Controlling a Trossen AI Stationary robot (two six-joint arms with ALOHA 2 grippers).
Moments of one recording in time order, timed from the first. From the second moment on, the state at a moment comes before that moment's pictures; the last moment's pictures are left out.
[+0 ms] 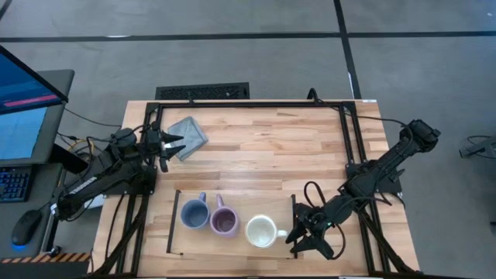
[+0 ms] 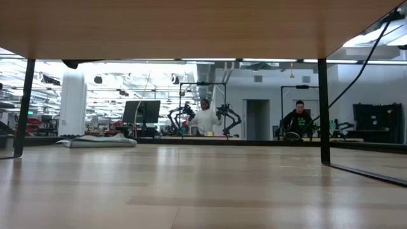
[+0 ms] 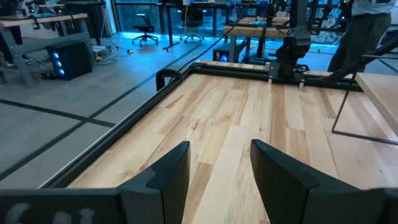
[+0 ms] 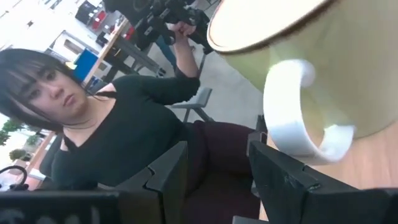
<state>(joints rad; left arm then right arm) 0.60 0.09 0.29 -0.35 0.27 0.04 0.68 1.34 0.88 0.15 0.00 0.78</state>
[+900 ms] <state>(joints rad) 0.60 0.09 0.29 -0.35 0.27 0.04 0.54 1.34 0.88 0.08 0.00 0.61</state>
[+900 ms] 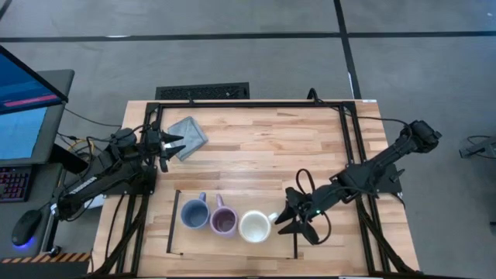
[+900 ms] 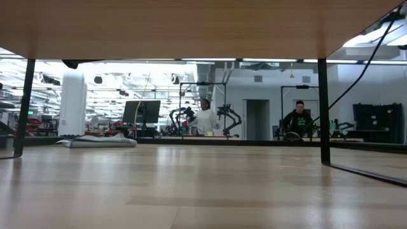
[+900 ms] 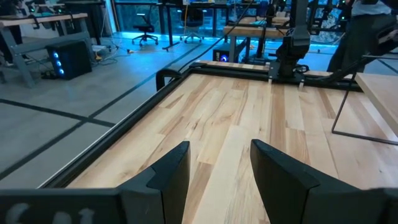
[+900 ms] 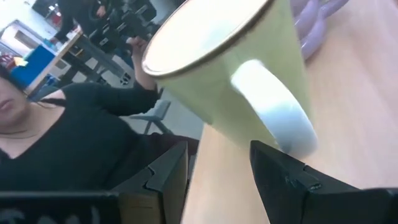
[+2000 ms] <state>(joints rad) 0.60 0.09 0.29 -0.35 0.27 0.04 0.36 1.34 0.88 0.08 -0.09 0.35</state>
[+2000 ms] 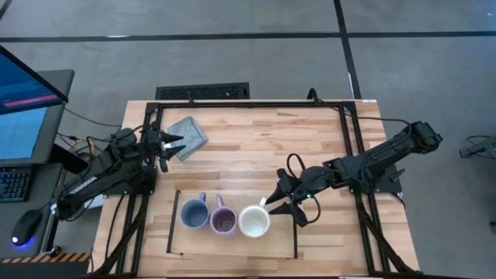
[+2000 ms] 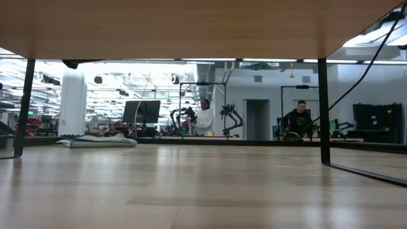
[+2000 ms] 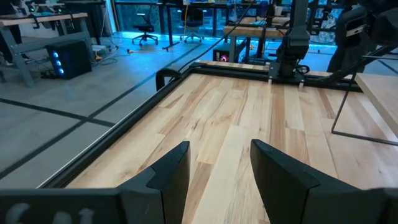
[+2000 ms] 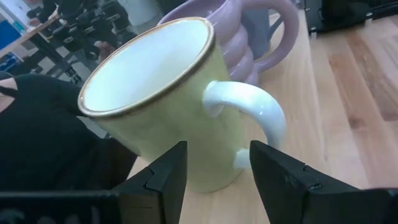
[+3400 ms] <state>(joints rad) 0.60 0.09 0.29 -0.34 0.27 0.04 0.15 1.23 0.88 -0.09 -0.13 0.08</state>
